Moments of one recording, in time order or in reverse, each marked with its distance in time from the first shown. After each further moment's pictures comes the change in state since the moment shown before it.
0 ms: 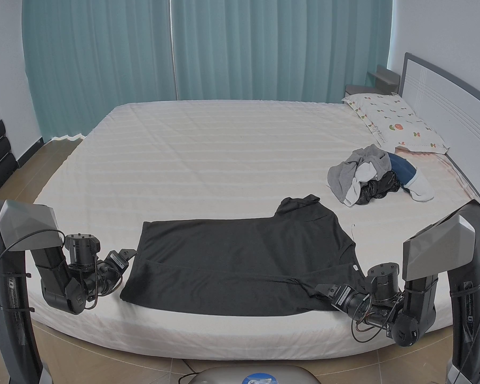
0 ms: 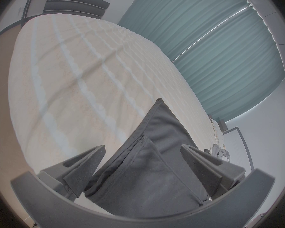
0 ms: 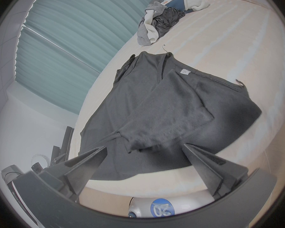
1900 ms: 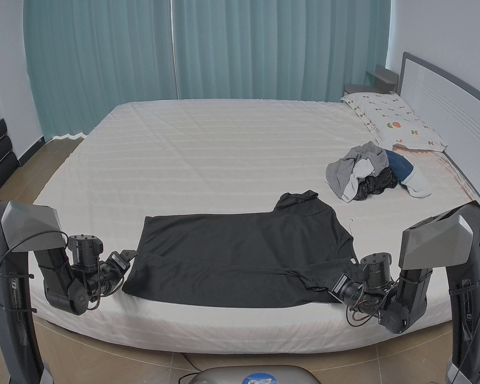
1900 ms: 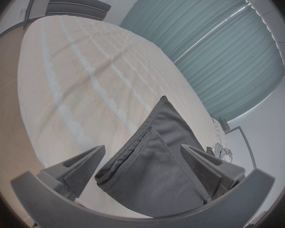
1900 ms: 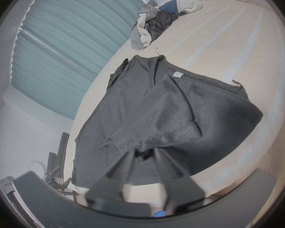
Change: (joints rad) left arm -0.012 0.018 -0.012 -0.001 0.037 0.002; right arm -0.034 0.023 -0.173 0.156 -0.035 0.009
